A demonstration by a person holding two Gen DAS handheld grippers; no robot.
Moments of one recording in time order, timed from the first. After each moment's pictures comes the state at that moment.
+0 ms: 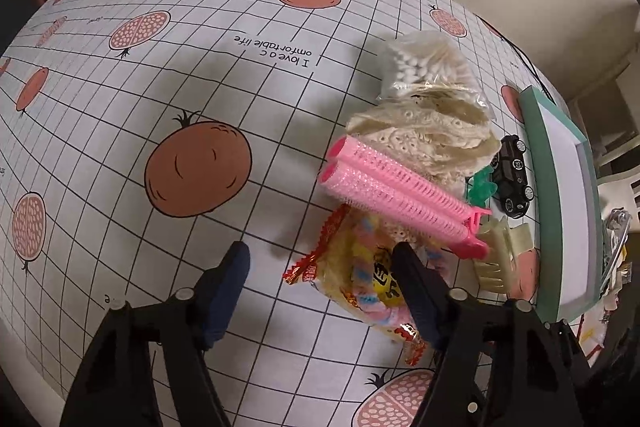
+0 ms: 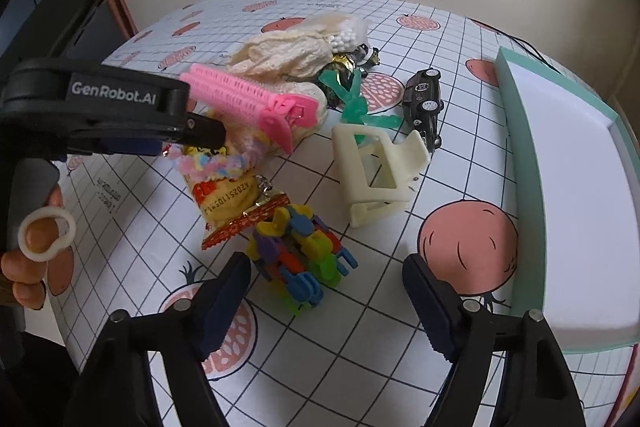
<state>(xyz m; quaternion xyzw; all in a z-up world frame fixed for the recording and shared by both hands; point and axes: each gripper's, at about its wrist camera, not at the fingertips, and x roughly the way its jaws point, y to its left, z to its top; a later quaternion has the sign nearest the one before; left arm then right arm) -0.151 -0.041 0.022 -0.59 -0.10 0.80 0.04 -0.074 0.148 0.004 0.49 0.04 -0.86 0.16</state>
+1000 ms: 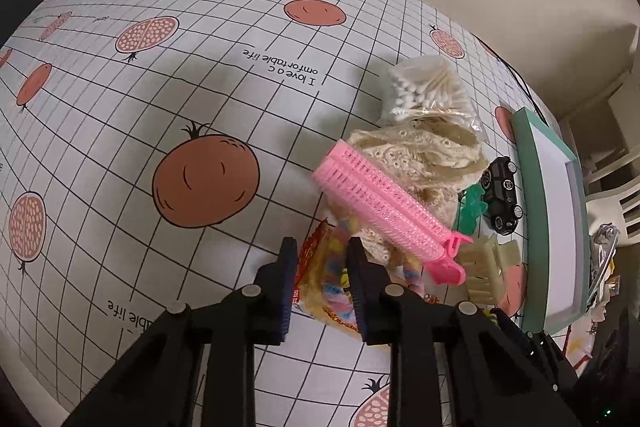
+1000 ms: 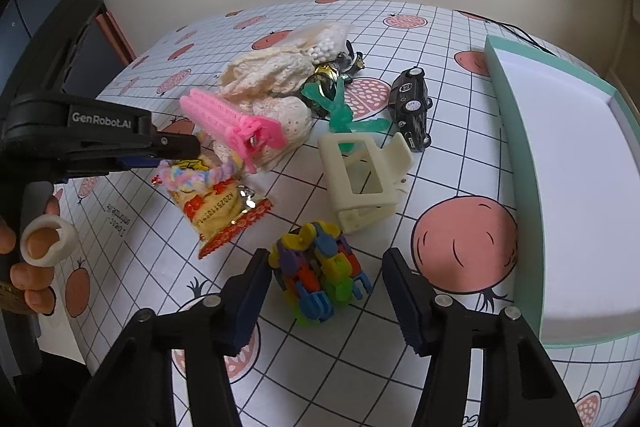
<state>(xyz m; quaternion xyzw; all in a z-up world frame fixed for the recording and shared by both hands) -0.161 -0.046 0.025 -0.57 -0.12 0.81 0.04 -0.078 0.162 0.004 0.49 -0.01 -0.86 0.16</state>
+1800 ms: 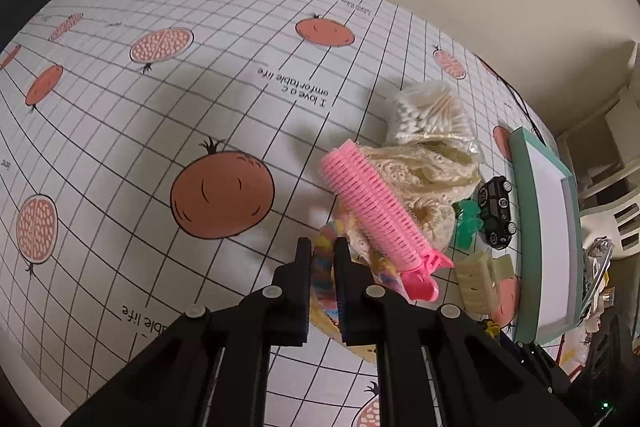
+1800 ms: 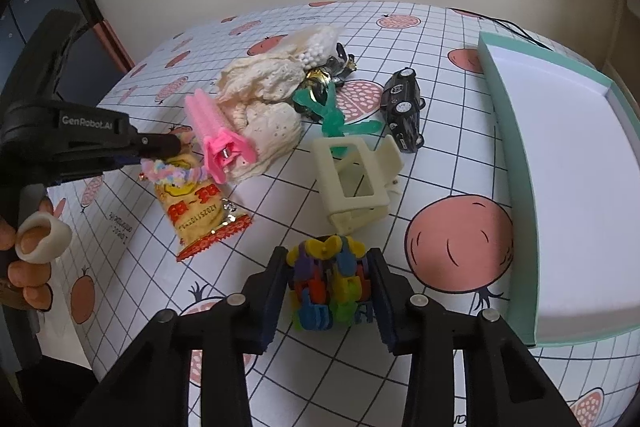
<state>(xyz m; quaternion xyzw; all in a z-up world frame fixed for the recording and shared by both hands) -0.159 -0.056 0.038 -0.55 -0.14 0.82 0.03 -0.076 0.163 0.007 0.48 -0.02 -0.86 0.16</state>
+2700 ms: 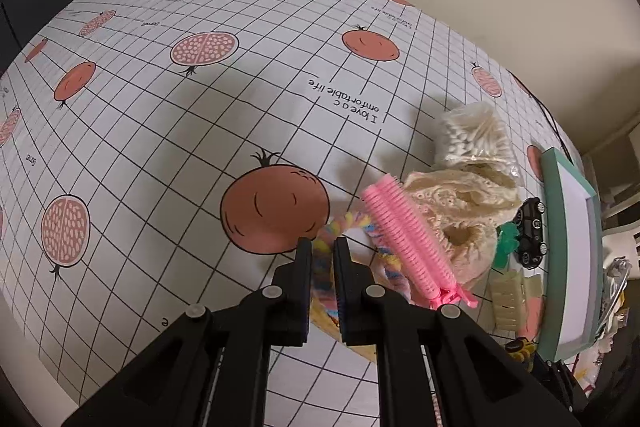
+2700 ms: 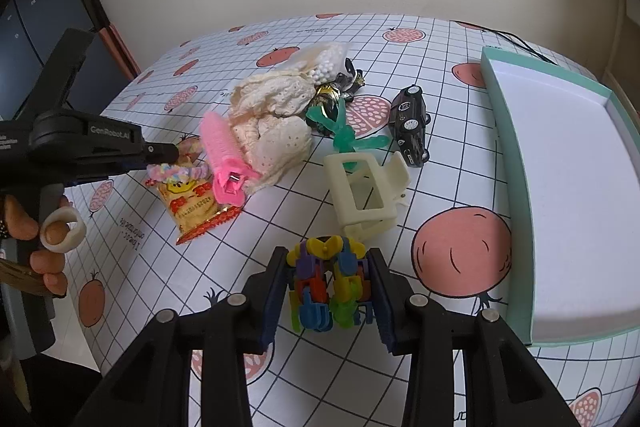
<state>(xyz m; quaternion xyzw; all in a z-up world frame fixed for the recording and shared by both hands) -0.163 -0.080 0.032 -0.55 -0.13 0.83 -0.03 -0.074 0.157 0.011 0.47 -0.03 -0.87 0.16</state>
